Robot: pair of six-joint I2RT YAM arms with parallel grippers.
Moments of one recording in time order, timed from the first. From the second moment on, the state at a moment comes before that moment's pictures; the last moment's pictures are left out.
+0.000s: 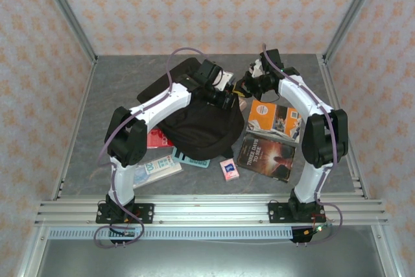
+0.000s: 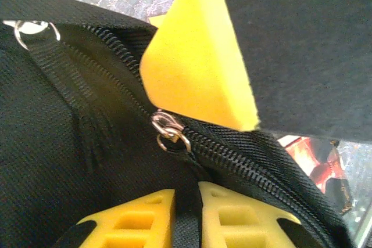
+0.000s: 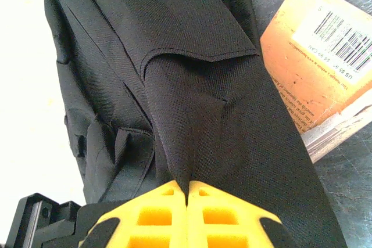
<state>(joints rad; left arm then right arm) -0.58 2.00 1.72 -0.61 0.39 -0.25 0.24 1.82 1.52 -0.67 -0.66 0.69</state>
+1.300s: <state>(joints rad) -0.56 2.04 1.73 -0.58 0.46 -0.33 0.25 1.88 1.54 -0.62 -0.71 0.72</state>
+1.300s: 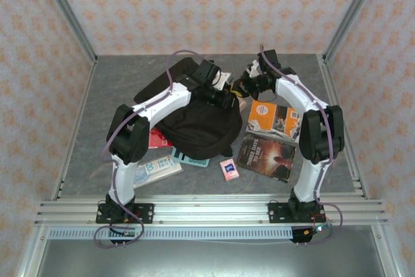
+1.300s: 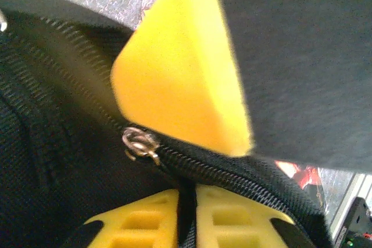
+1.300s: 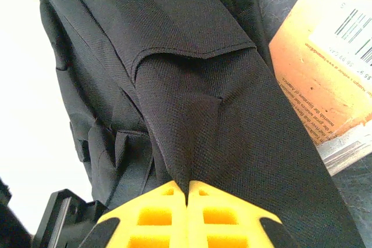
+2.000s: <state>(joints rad) -0.58 1.83 1.61 -0.64 0.36 -0.23 0.27 1.88 1.54 -0.62 -0.55 0.79</state>
